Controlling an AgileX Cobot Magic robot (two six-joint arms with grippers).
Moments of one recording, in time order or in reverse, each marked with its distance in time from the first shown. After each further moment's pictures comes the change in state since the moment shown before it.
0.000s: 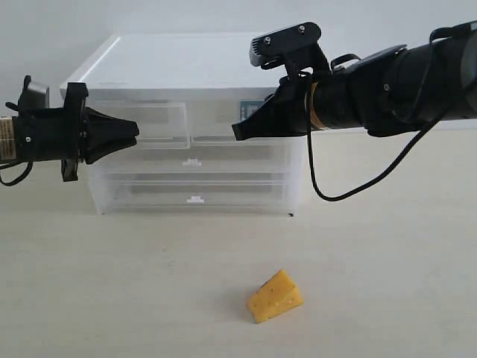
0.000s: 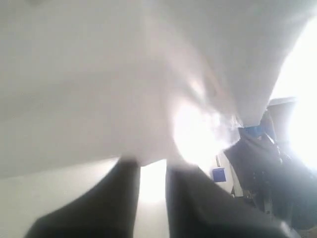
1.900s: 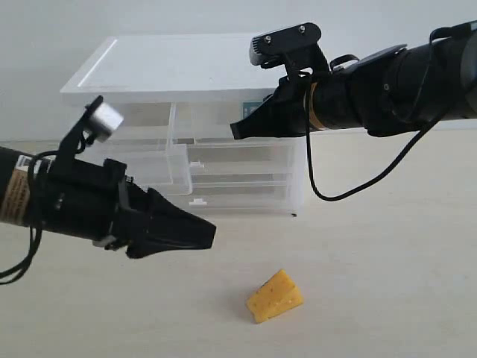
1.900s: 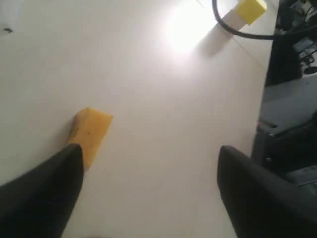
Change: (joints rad) left arm -0.385 -0.466 0.377 0.283 0.181 0.345; right arm 0.000 0.000 0.000 0.000 -0.014 0.028
